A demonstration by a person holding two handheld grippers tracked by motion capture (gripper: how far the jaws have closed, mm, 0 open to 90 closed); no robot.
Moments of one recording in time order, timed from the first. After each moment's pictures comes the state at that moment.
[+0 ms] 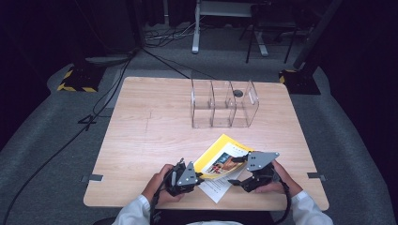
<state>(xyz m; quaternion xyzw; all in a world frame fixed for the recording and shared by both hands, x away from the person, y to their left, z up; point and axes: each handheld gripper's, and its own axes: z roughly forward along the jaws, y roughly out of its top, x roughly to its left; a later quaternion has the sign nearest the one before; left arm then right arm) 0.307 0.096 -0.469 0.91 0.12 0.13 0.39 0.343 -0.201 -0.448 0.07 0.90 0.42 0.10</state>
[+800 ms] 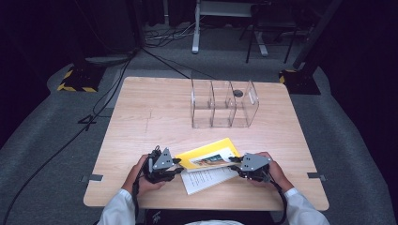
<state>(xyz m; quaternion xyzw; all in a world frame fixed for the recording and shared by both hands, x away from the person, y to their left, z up) 0.334 0.150 -0.468 0.89 0.20 0.14 0.39 0.355 -0.200 -0.475 0.07 0.89 0.39 0.23</state>
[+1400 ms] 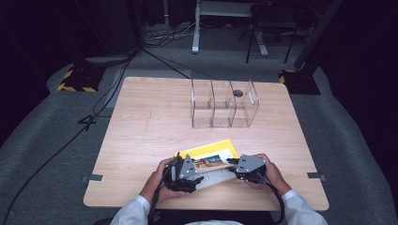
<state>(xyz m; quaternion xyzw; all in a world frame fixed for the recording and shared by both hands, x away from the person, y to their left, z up) 0.314 0.087 -0.463 0.89 0.21 0.17 0.37 0.348 -0.188 -0.473 0.07 0.90 0.37 0.23</state>
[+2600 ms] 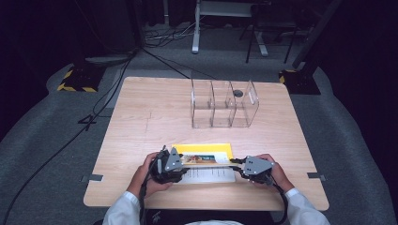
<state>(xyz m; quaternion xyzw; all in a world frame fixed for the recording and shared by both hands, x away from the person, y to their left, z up) 0.324 0.120 -0.450 0.89 0.21 0.19 0.35 0.347 -0.204 -0.477 0.04 0.89 0.39 0.24</state>
